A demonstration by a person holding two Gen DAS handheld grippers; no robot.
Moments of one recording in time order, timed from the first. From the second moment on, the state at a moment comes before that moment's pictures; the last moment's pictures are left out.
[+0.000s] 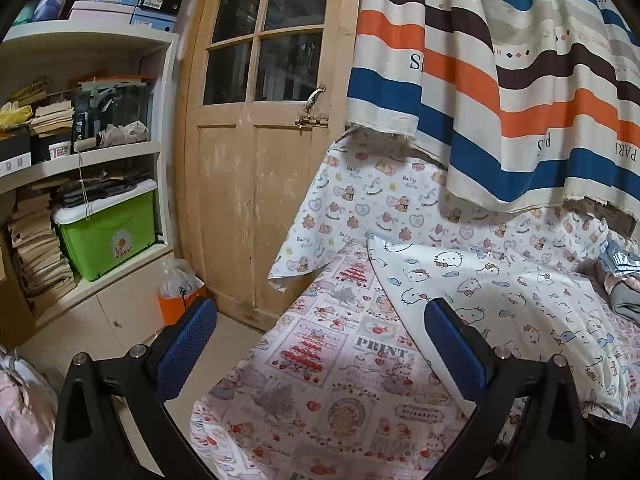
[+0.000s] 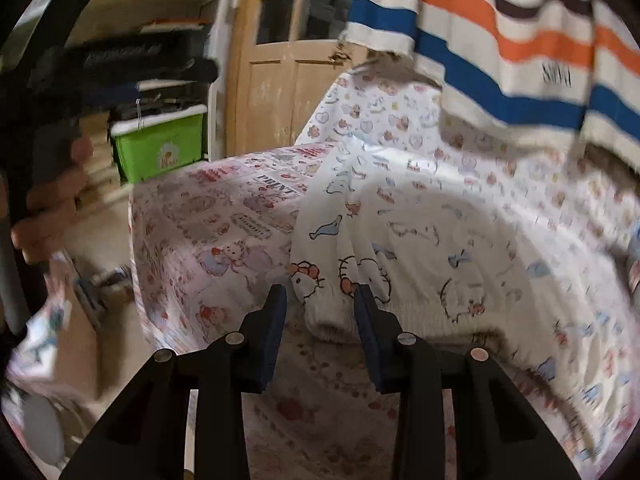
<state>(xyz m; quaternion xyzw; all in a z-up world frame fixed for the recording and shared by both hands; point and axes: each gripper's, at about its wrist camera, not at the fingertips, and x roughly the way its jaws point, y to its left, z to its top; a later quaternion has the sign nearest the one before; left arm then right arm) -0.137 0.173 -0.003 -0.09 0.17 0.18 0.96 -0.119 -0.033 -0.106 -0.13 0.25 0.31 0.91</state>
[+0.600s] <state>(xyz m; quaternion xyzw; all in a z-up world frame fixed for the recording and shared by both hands) 0.054 0.223 0.019 -0.14 0.32 0.05 0.94 -0.110 -0.060 -0.054 -0.04 0.22 0.30 0.93</state>
